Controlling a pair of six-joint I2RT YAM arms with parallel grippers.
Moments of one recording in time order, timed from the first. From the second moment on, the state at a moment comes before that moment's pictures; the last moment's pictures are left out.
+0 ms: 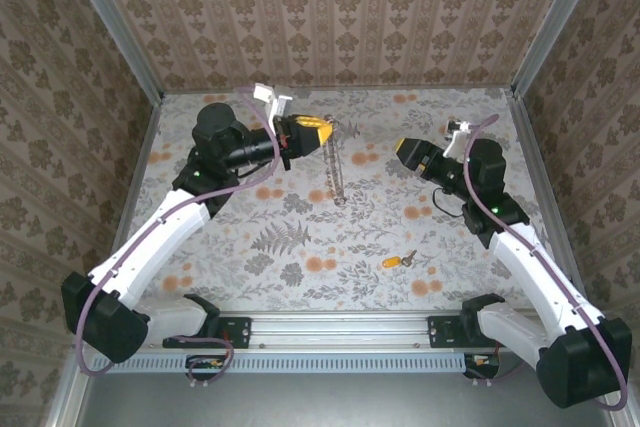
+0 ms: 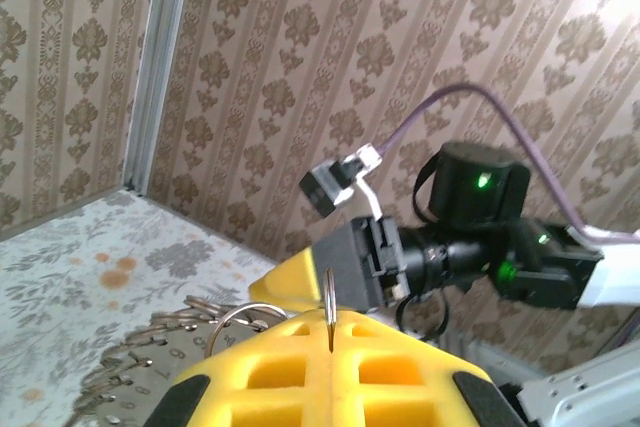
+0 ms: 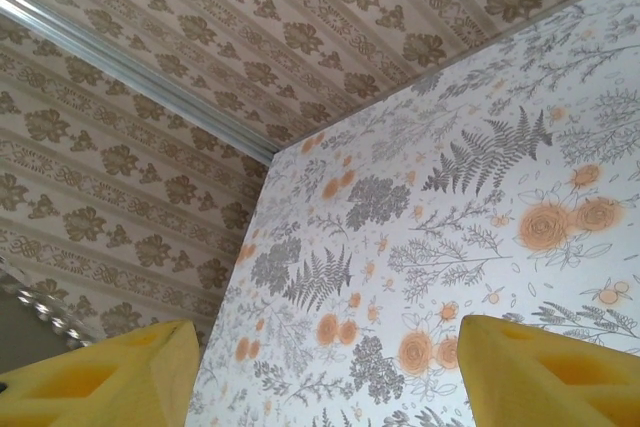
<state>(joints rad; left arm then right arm) -0.58 1.22 1.13 0.18 0.79 -0.43 0.20 0.99 0.76 0.00 -0.39 0.76</state>
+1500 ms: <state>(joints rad) -0.57 1.34 1.39 -0.37 1.00 -0.10 0.28 1.19 0.98 0.46 -0.91 0.79</state>
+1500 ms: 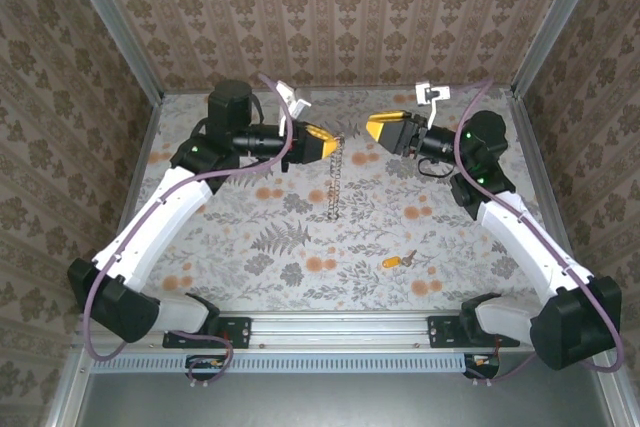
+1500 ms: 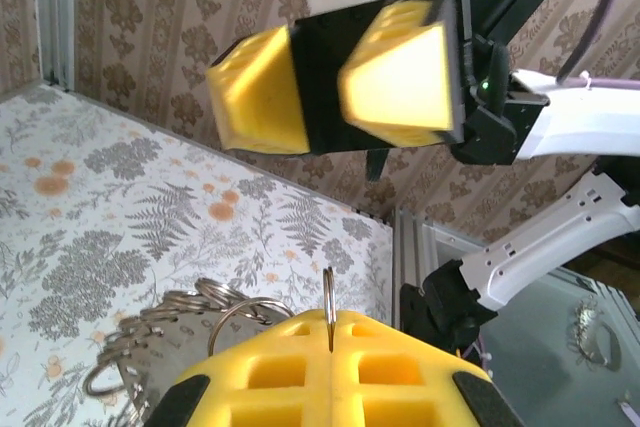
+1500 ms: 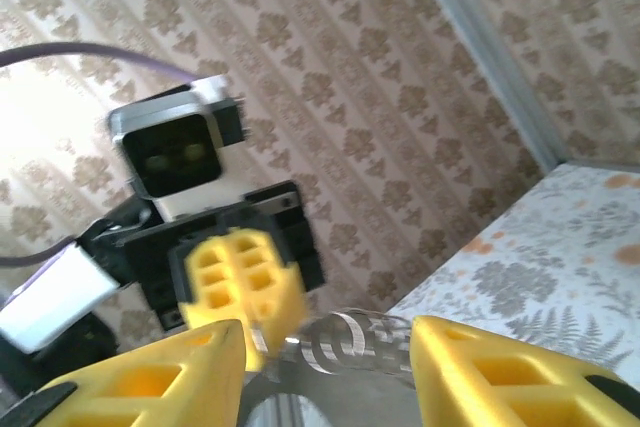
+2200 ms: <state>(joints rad) -0.54 1.40 1.47 -0.46 1.12 -0.02 0.37 1.24 1.07 0.28 -0.96 0.62</state>
